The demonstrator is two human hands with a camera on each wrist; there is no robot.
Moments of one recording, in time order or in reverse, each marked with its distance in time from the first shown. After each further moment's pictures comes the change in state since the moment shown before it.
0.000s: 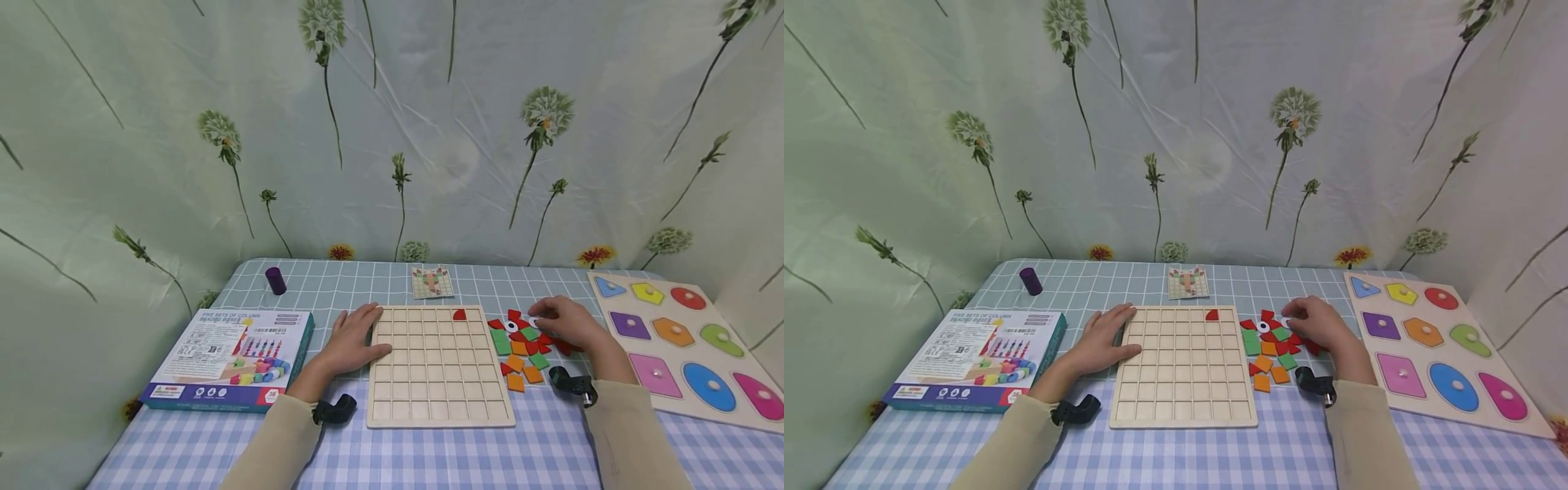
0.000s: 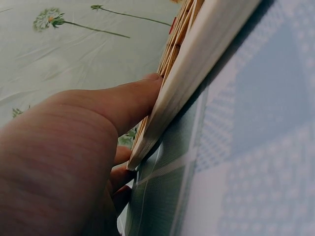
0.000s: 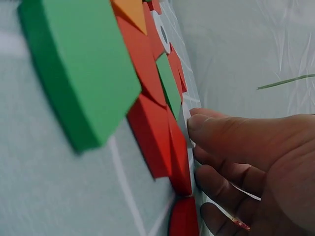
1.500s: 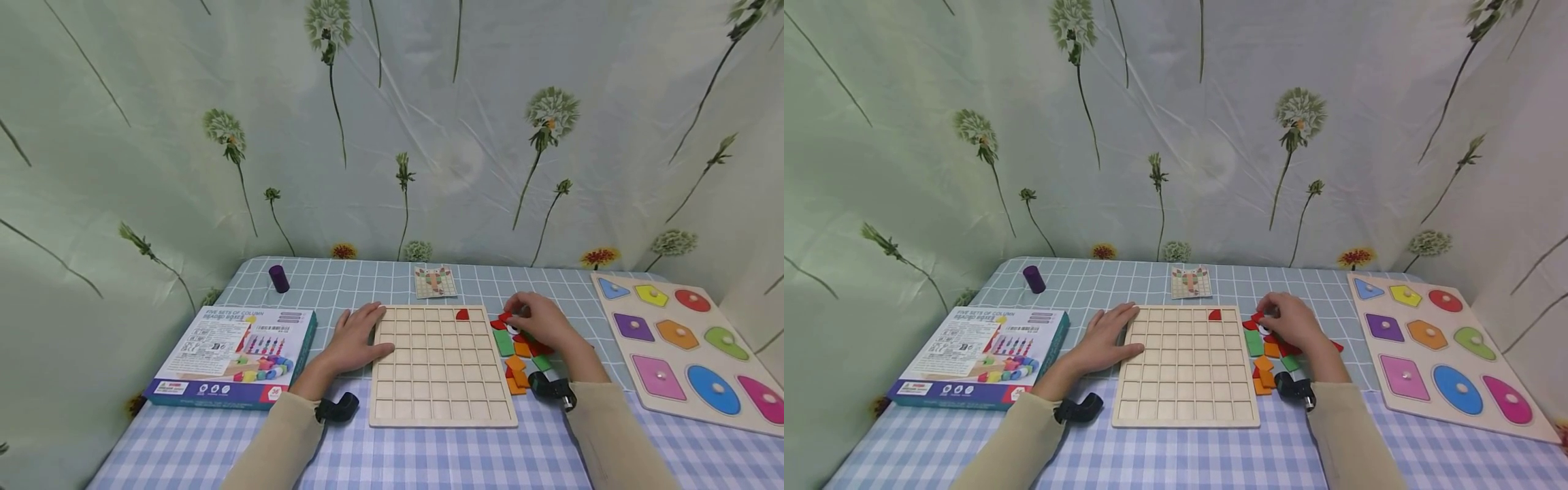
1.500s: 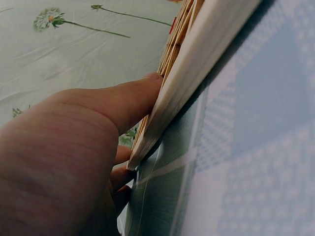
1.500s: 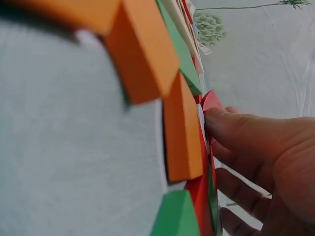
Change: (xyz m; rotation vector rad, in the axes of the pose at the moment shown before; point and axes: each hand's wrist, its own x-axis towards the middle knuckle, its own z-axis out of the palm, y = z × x) left_hand -0.001 -0.003 0.002 0.012 -0.005 0.003; right_hand 0.017 -0.036 0.031 0.003 0.113 -0.125
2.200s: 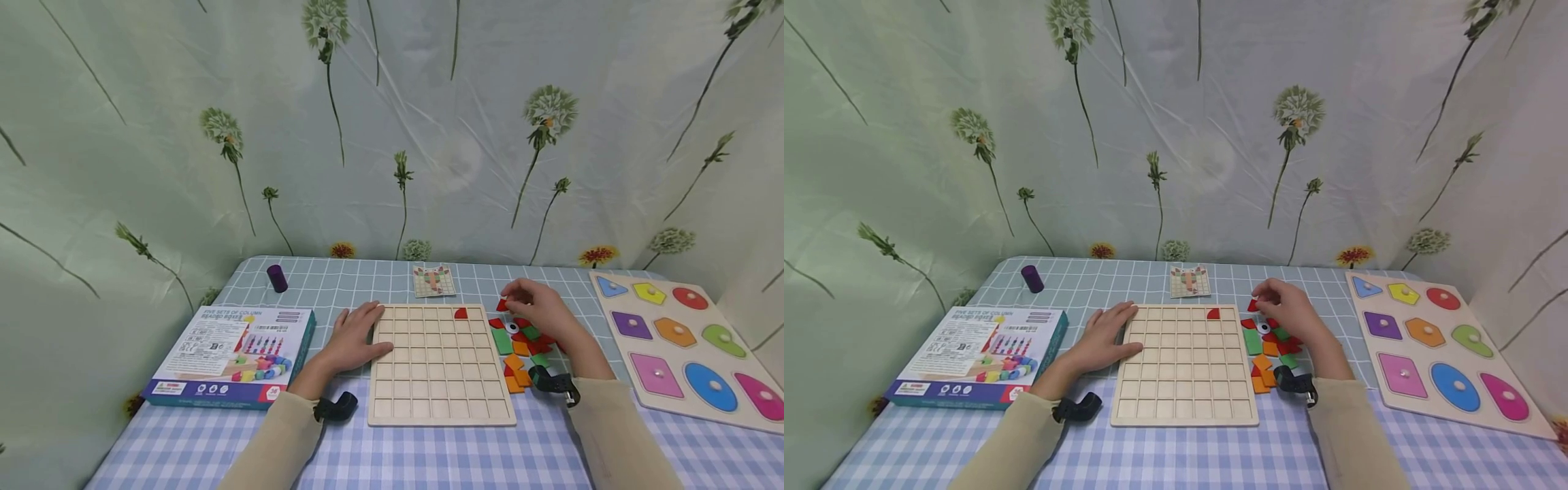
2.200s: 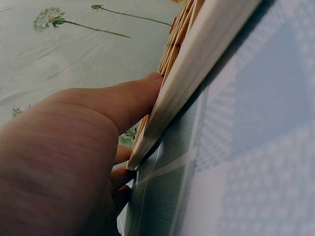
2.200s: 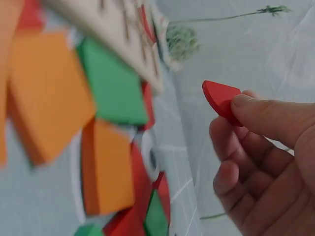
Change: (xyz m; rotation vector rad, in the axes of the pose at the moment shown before) left_hand 0.001 0.002 -0.002 0.009 -0.005 -0.010; right_hand -0.003 -0.016 -0.020 0.159 0.025 -0.004
